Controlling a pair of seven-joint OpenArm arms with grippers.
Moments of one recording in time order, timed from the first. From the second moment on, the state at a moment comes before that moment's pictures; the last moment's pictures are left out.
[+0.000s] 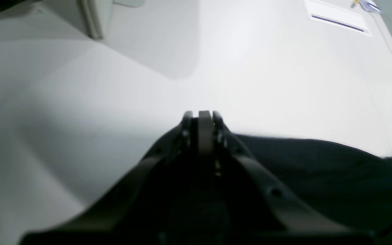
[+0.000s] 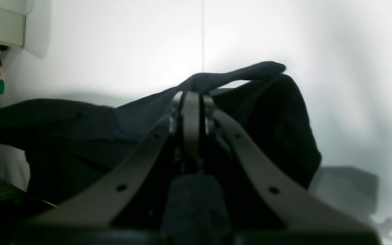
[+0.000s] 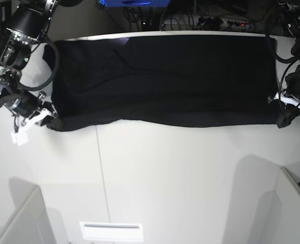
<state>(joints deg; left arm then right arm) 23.9 -29.0 -35.5 112.2 -52.1 -7.2 45.6 0.2 13.7 26.5 98.3 50.2 13.6 -74.3</state>
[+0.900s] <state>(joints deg) 39.4 -29.1 -36.4 112.5 -51.9 -6.7 45.4 -9.0 13.7 31.5 109.0 50.7 13.5 -77.6</state>
